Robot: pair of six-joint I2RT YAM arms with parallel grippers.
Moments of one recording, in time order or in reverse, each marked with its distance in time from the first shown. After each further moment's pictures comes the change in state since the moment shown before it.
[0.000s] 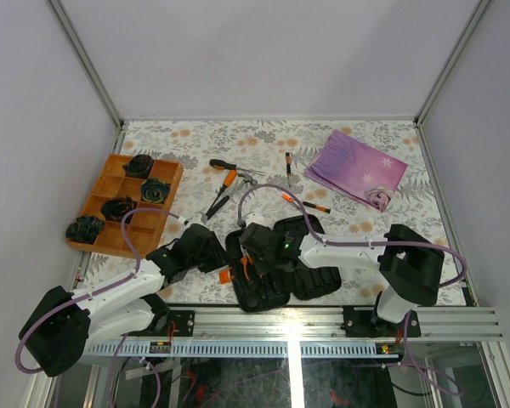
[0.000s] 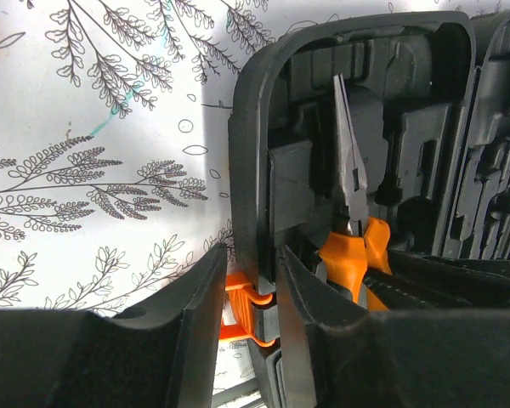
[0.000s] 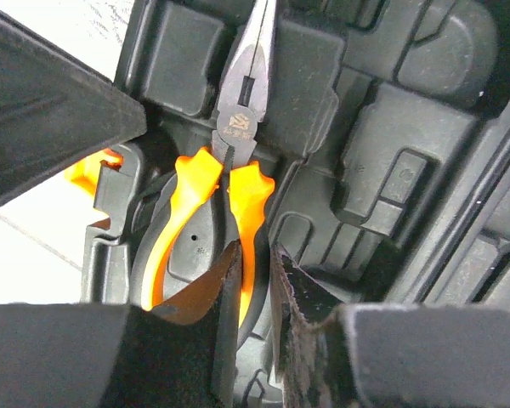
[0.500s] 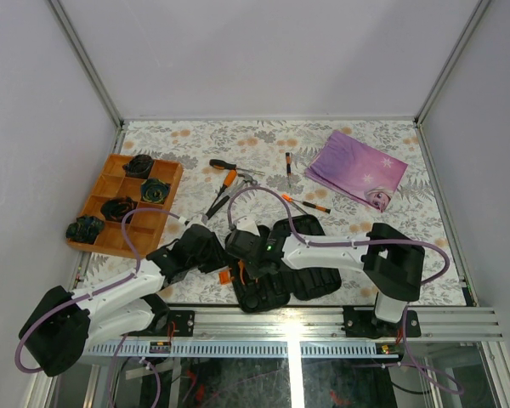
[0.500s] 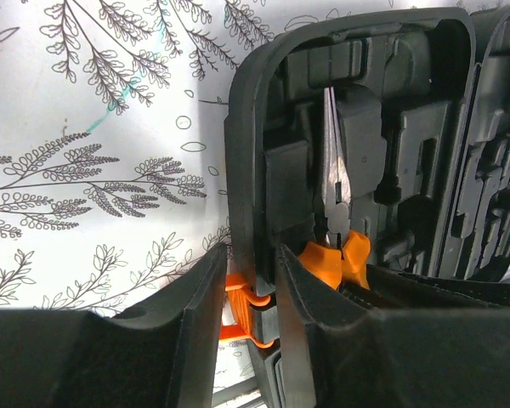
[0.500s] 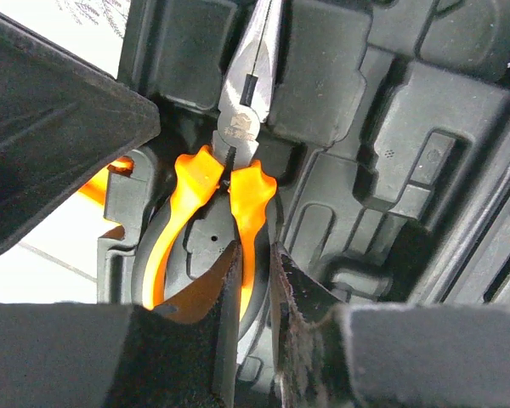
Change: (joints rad) left arm -0.004 0.002 0.000 0.001 0.000 0.000; right arm 0.069 0.111 0.169 -0.191 0.093 0.098
